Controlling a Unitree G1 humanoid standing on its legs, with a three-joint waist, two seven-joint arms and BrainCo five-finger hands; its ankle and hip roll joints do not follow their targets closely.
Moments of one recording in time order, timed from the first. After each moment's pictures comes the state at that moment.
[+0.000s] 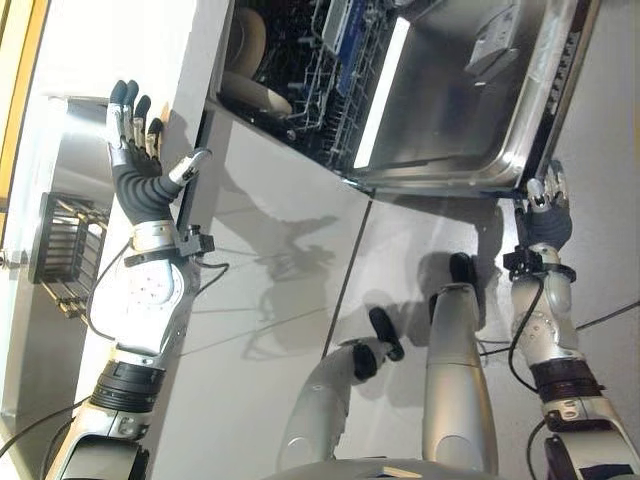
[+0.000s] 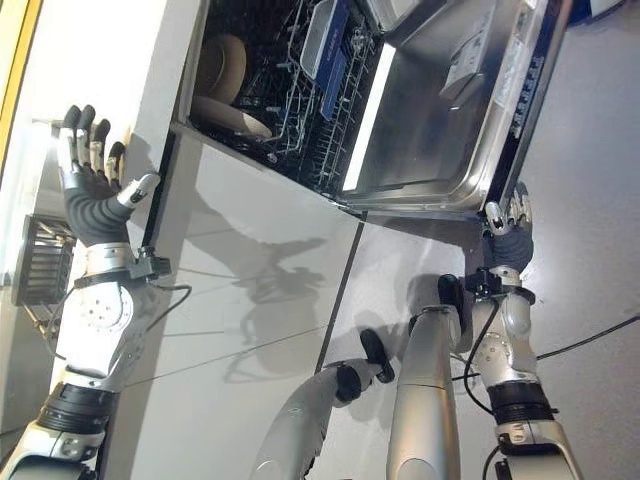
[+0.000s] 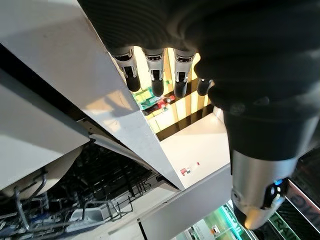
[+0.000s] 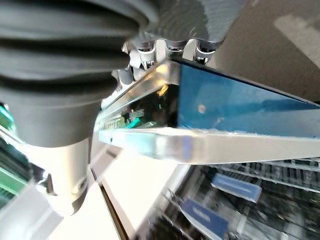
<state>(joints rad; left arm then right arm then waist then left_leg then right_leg) -0.26 0.54 -0.09 -0.07 -0.46 -0.42 0.41 -0.29 -0.51 -0.02 0.26 0.94 -0.31 -0.01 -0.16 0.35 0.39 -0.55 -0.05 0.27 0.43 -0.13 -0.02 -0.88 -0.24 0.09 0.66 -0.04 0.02</state>
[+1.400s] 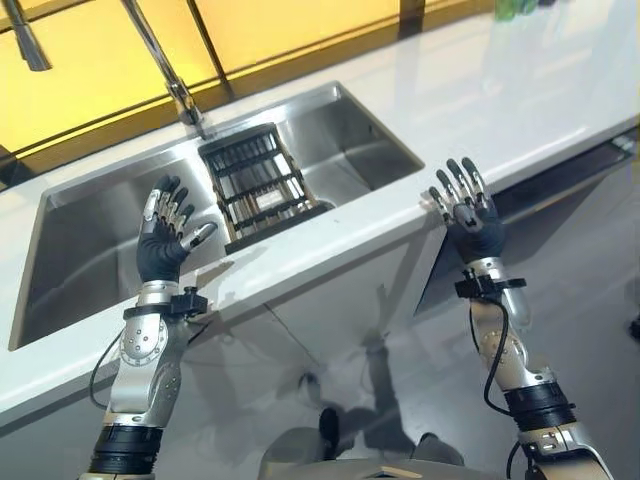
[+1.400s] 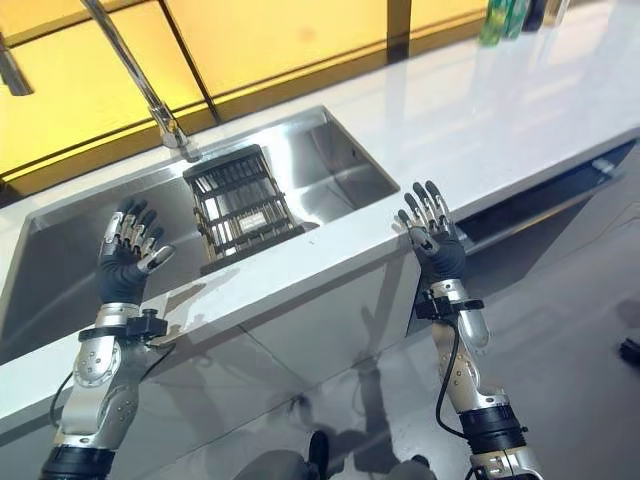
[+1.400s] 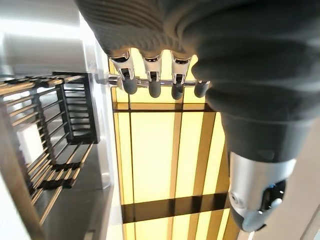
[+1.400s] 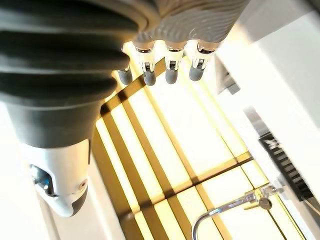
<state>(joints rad) 0.00 0.44 0.06 -0.10 -0.52 -0.27 0.09 -0.17 -0.34 0.08 0.03 0.82 -0.27 0.17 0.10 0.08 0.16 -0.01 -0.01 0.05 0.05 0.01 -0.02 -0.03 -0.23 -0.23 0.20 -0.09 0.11</state>
